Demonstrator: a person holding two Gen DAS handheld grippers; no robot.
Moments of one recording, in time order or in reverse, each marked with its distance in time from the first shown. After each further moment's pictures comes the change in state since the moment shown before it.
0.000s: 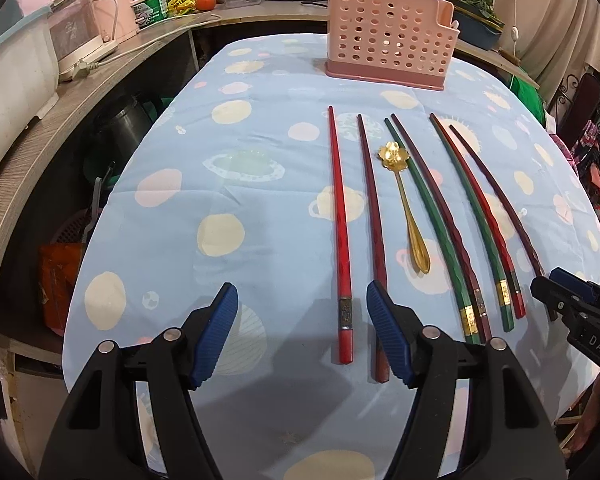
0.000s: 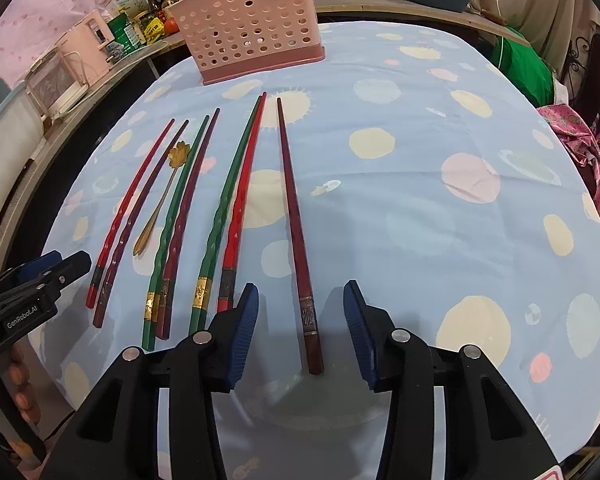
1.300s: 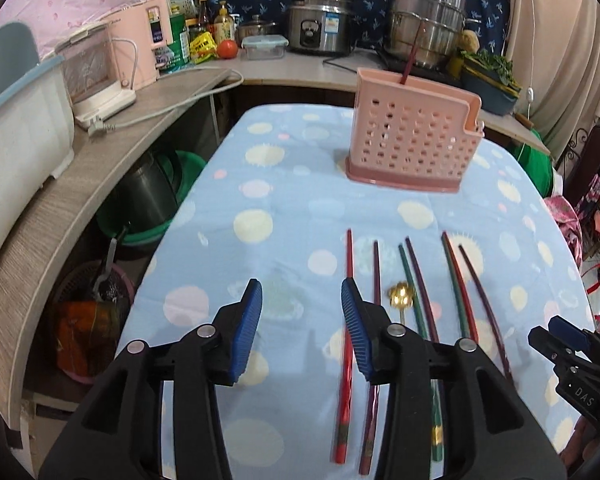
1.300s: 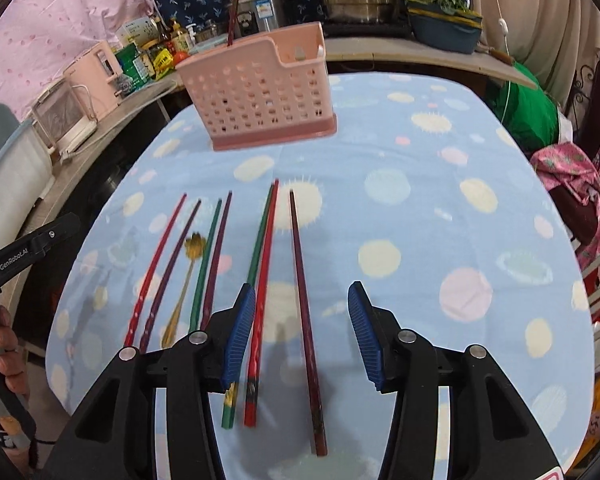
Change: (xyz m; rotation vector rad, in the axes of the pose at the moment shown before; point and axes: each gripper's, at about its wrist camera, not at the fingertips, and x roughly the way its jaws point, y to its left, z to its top) left arm -0.026 0.019 0.083 -0.073 -0.144 0.019; right arm -0.017 0.006 0.060 -0.006 -0.083 0.024
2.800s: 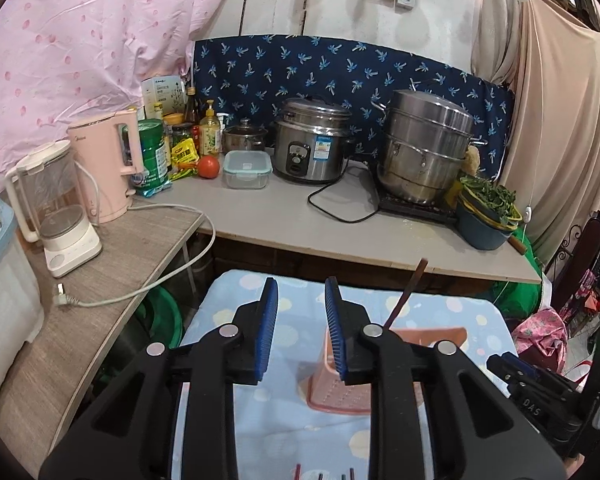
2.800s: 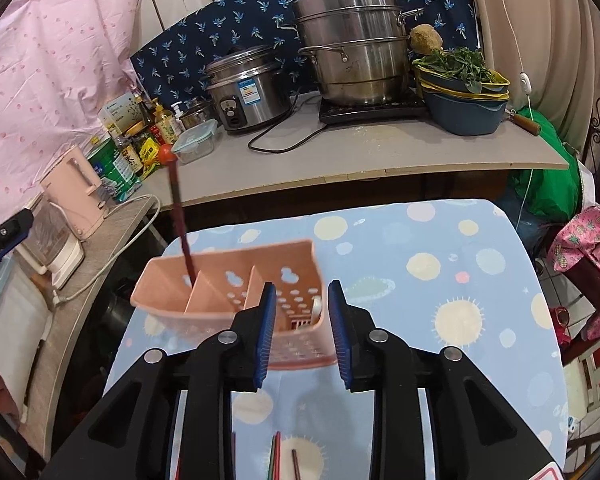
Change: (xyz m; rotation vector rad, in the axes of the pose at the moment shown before) left arm -0.003 -0.026 0.229 -0.069 -0.298 -0.044; right arm 0.027 -0.015 0.232 0.062 -0.194 0.056
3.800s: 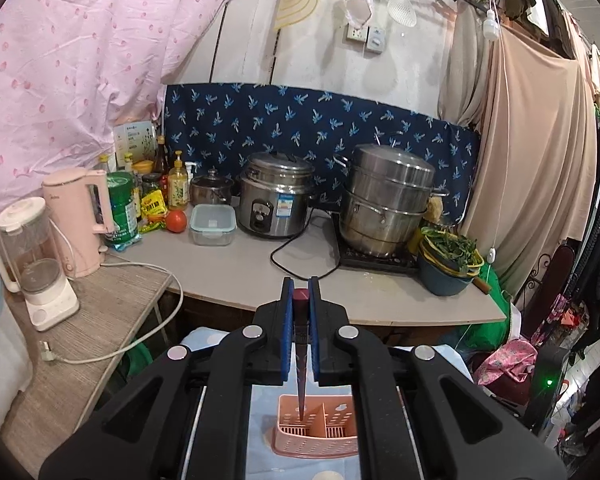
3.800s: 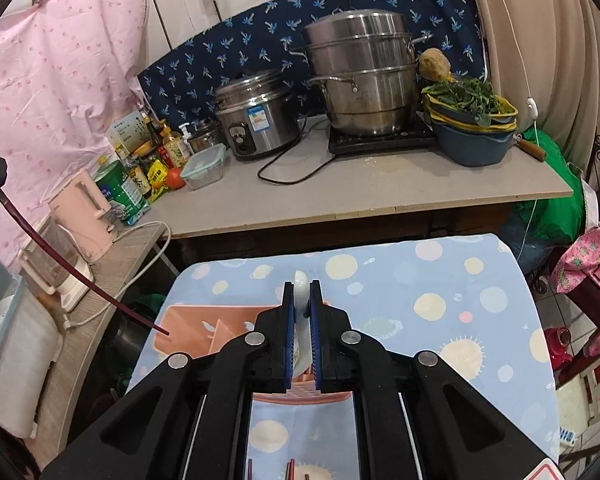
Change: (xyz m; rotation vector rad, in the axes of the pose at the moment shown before) left arm -0.027 -0.026 0.072 0.009 -0.134 -0.121; right arm 0.005 0.007 0.046 -0.007 -0.043 0.006
